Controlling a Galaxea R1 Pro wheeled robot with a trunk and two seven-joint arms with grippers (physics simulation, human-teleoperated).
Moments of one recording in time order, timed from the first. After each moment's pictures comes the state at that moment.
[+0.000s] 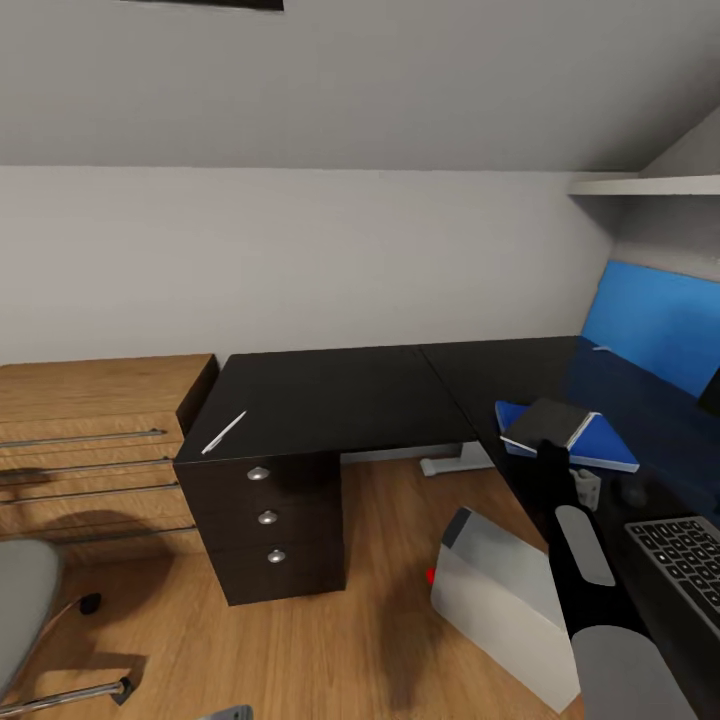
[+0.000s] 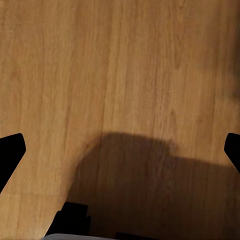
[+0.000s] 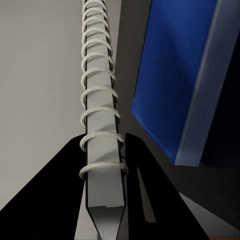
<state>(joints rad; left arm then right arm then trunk) 0.00 -0.09 0.10 -0.92 0.09 0.30 0.08 -0.60 0.00 -0.32 -1.04 -1.26 -0.10 -0.05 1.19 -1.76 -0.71</state>
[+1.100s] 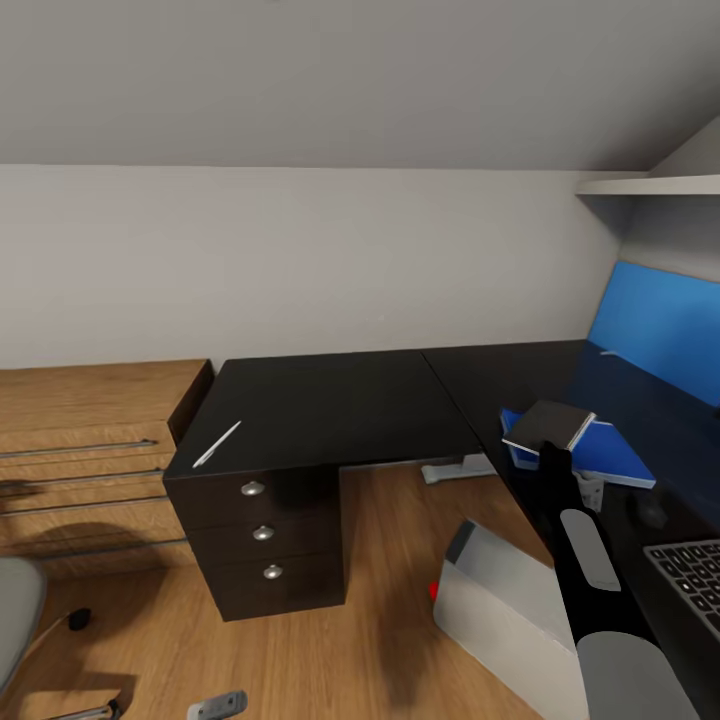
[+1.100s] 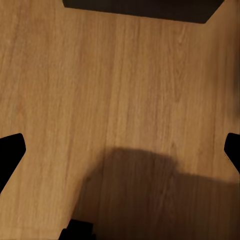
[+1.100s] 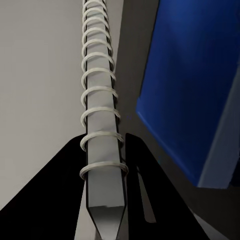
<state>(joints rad) 0.00 -0.08 0.10 -0.96 0.09 0.28 0.09 -0.59 -0.01 -0.32 -1.05 -1.25 -0.07 -0.04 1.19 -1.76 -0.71</state>
